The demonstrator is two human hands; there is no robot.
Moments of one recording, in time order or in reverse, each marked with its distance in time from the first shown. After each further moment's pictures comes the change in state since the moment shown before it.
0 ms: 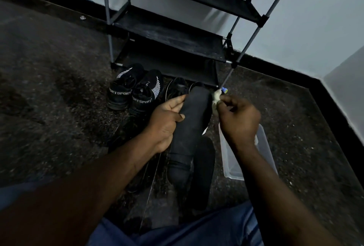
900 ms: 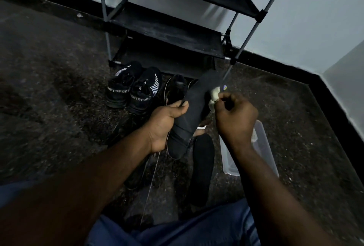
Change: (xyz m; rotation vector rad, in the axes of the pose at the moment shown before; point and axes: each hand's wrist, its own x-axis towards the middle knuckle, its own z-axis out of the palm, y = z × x) left_hand -0.011 0.007 0.000 -0.198 -0.247 -0.272; right_hand -0.010 -0.007 0.000 0.043 0.037 -0.006
